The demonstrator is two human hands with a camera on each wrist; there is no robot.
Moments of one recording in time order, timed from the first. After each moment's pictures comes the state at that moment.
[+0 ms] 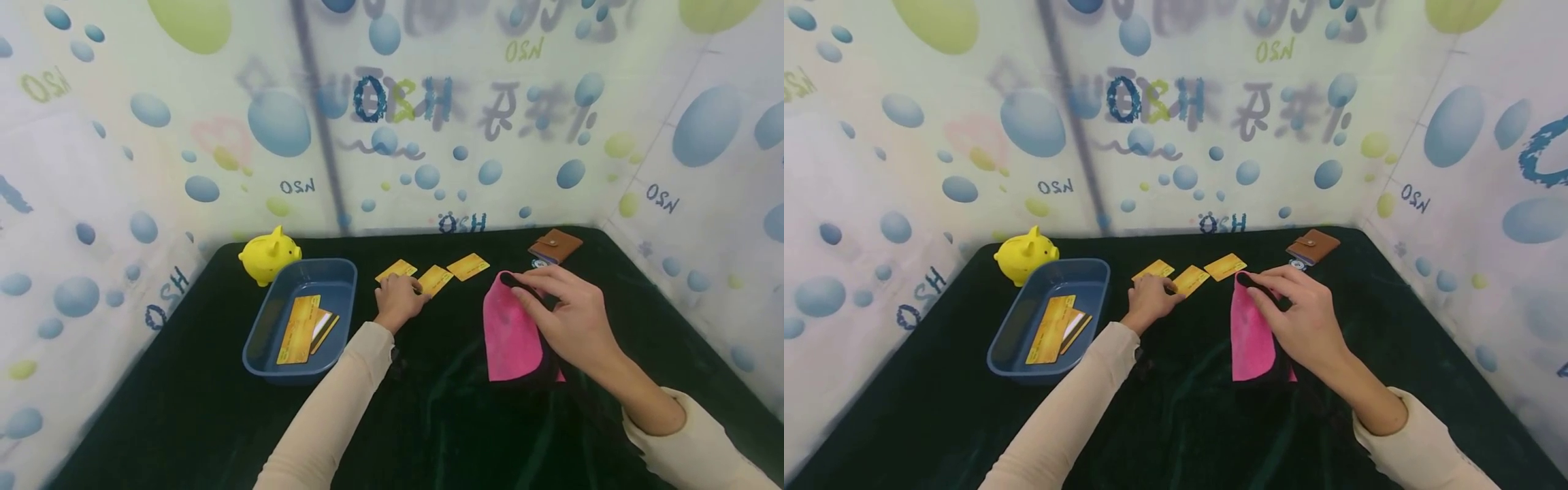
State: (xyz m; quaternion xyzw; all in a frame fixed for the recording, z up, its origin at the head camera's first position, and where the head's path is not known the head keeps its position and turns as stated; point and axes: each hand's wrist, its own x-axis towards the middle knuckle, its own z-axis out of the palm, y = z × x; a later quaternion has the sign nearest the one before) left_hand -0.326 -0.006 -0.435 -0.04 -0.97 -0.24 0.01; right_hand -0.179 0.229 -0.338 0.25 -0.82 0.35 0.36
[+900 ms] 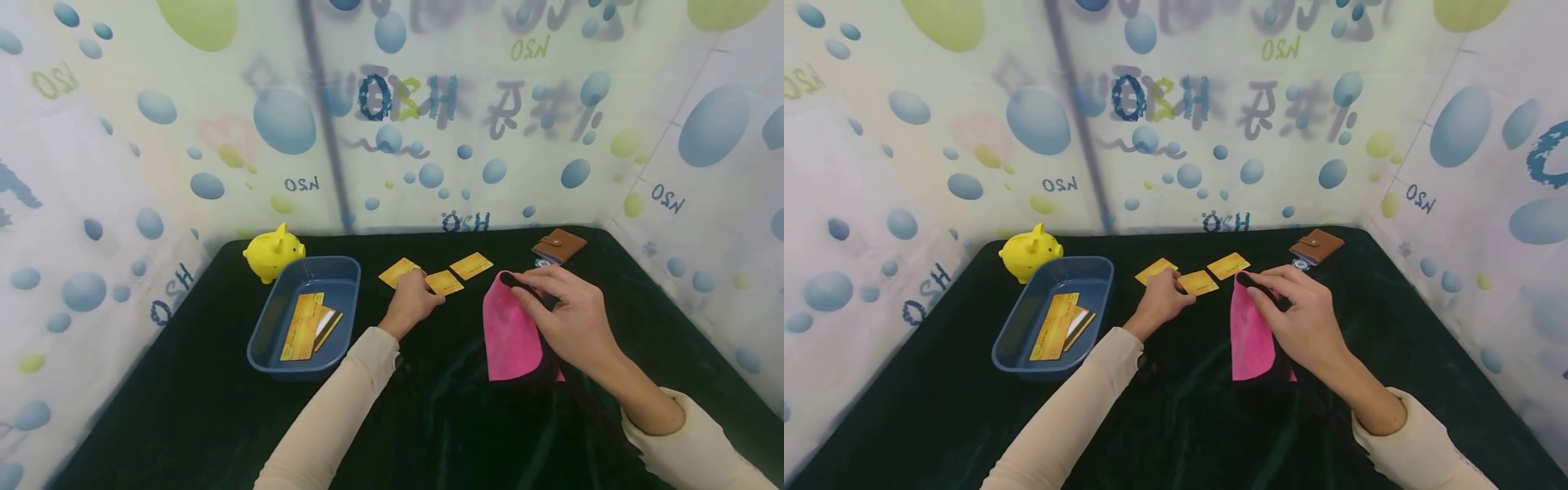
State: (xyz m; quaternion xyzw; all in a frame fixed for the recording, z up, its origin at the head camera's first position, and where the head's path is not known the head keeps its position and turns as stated) left_hand -0.313 0.003 -0.420 -0.08 -0.92 -0.38 -0.02; right_hand -0.179 0.224 -0.338 0.25 -0.83 0.36 0.35
